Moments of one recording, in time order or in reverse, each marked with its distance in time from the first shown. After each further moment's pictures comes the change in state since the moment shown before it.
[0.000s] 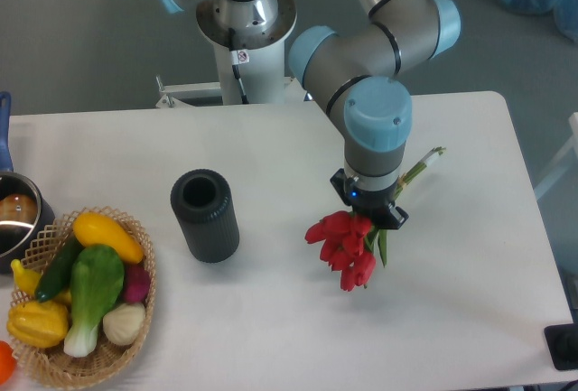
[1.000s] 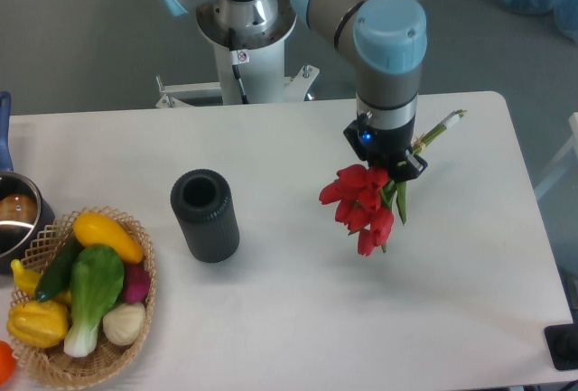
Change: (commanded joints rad) arm 0.052 0.134 -0.020 -0.061 0.043 0.043
